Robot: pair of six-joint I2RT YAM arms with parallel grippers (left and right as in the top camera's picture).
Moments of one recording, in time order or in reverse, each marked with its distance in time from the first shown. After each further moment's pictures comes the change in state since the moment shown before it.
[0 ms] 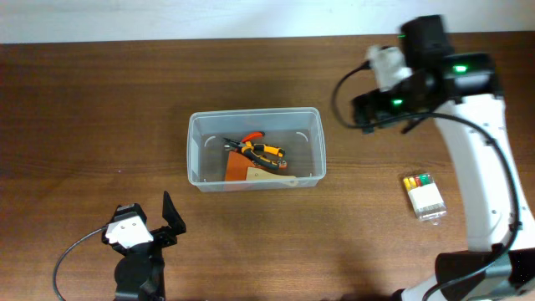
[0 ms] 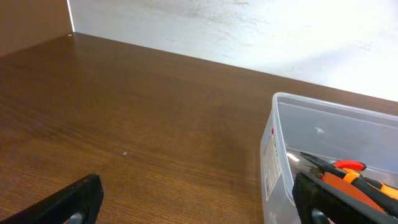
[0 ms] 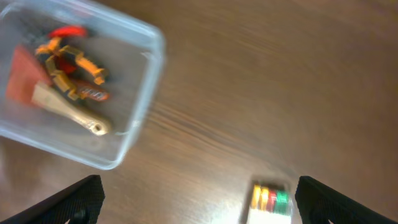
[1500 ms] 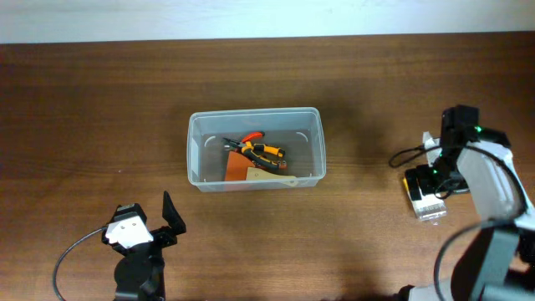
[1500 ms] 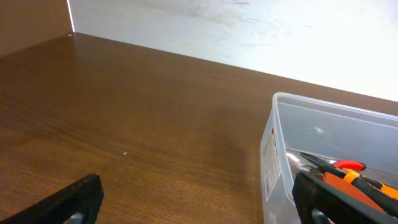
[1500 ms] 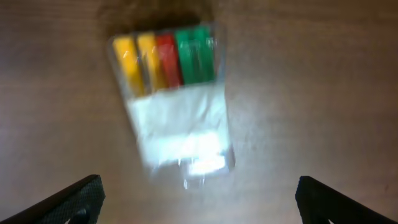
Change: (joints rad) left arm 0.000 0.000 0.000 0.000 0.000 0.000; right arm -0.359 -0.061 -0.757 0.336 0.308 -0.098
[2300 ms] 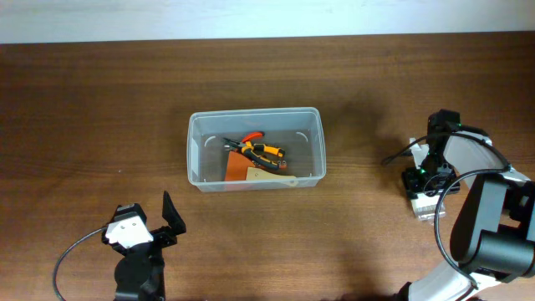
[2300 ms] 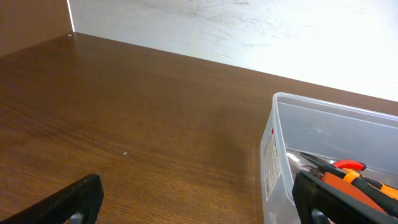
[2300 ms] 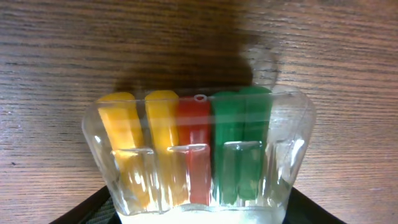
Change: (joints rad) left arm 0.000 0.000 0.000 0.000 0.000 0.000; right arm 0.000 0.212 -0.001 0.113 -0.035 -0.018
